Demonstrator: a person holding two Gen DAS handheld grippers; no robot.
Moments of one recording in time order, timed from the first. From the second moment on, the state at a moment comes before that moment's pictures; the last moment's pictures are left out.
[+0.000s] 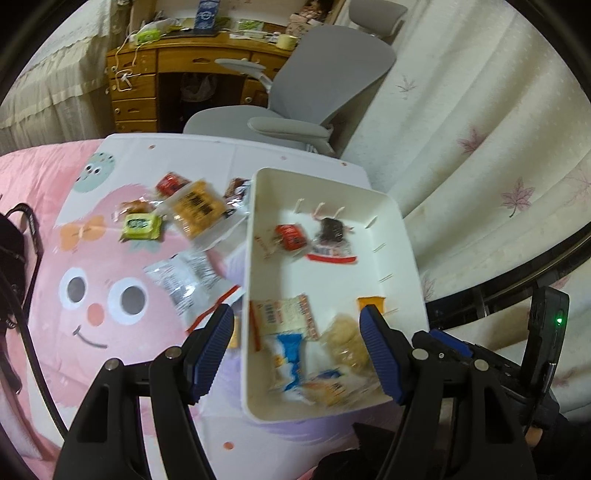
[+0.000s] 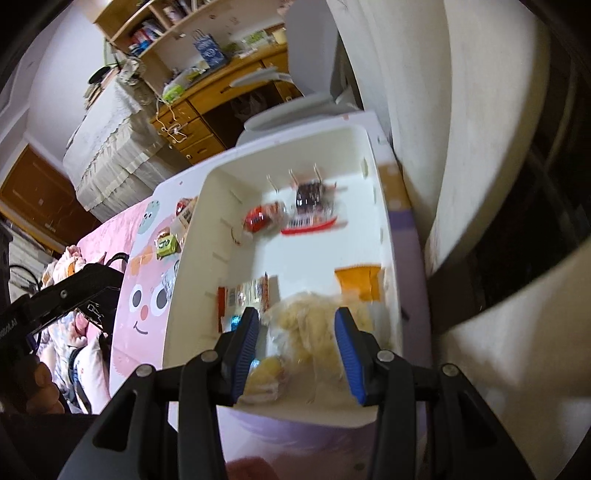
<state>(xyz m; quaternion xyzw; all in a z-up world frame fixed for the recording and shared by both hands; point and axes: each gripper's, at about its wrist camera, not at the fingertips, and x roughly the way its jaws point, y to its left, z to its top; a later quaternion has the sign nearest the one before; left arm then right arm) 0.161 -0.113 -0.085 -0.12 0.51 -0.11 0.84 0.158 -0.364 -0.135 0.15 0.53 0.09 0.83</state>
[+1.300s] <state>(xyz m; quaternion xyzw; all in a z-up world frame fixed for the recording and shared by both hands) 0.144 0.147 -0.121 -0.05 0.59 -0.19 0.78 0.088 -0.063 -0.149 0.08 0.55 0.02 0.83</state>
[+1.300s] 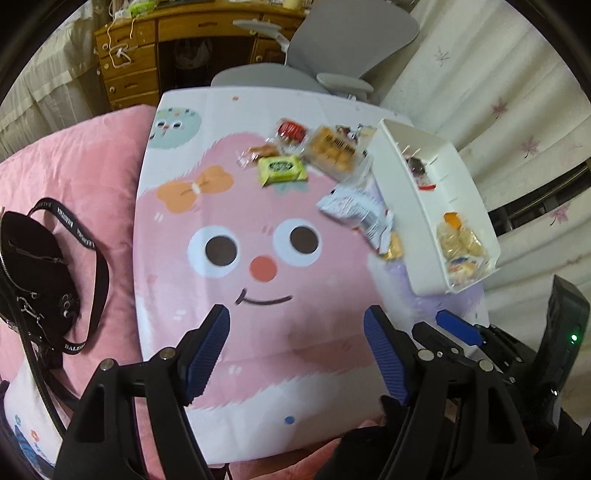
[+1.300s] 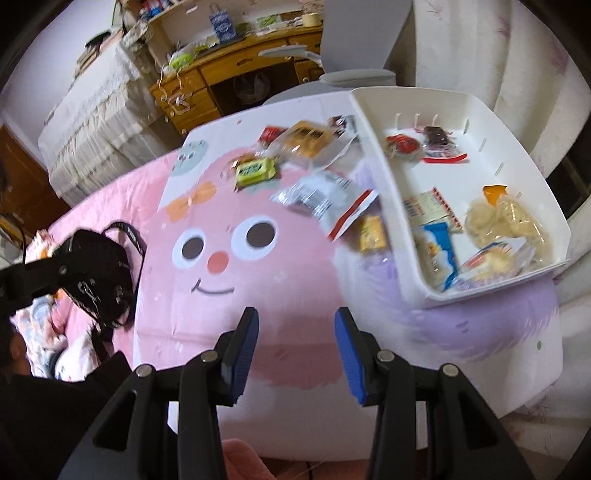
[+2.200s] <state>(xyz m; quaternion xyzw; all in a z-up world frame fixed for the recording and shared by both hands) 0.253 0.121 -0.170 -0.05 0.64 -0.13 0.76 0.166 -0.050 -0.171 -0.07 0.55 0.00 0.83</state>
